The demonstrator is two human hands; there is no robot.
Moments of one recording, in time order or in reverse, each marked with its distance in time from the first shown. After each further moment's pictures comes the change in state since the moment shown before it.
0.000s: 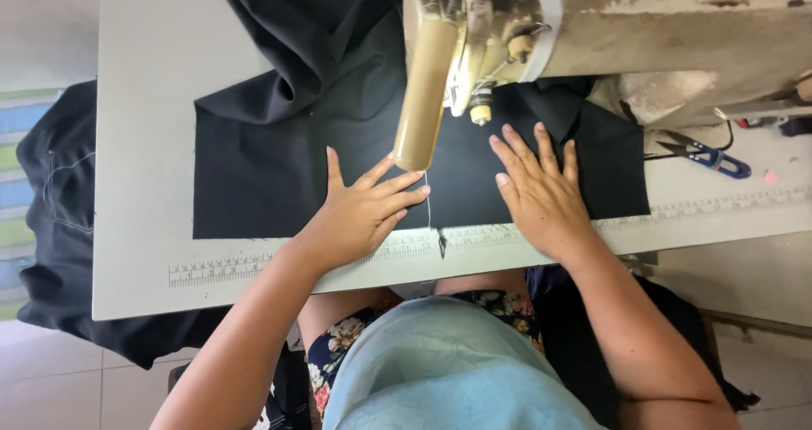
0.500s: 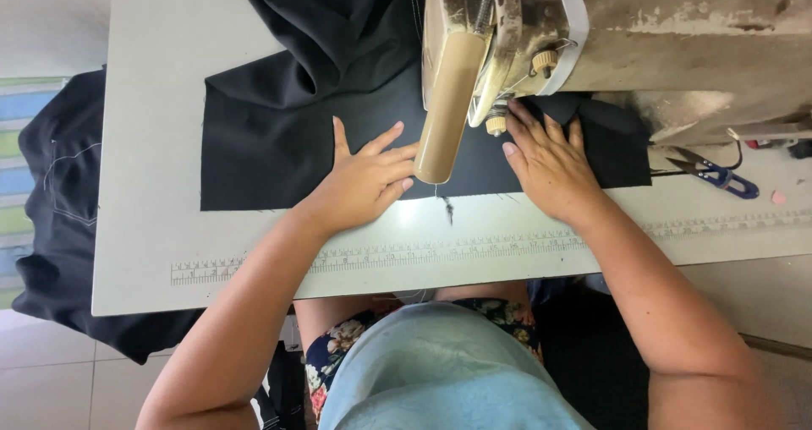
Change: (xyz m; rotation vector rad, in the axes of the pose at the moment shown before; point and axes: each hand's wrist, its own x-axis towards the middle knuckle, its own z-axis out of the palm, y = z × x) left_hand 0.037 -0.037 -0.004 -0.003 0.061 -0.041; right_hand 0.067 0.034 0.008 -0.120 -0.074 -0.045
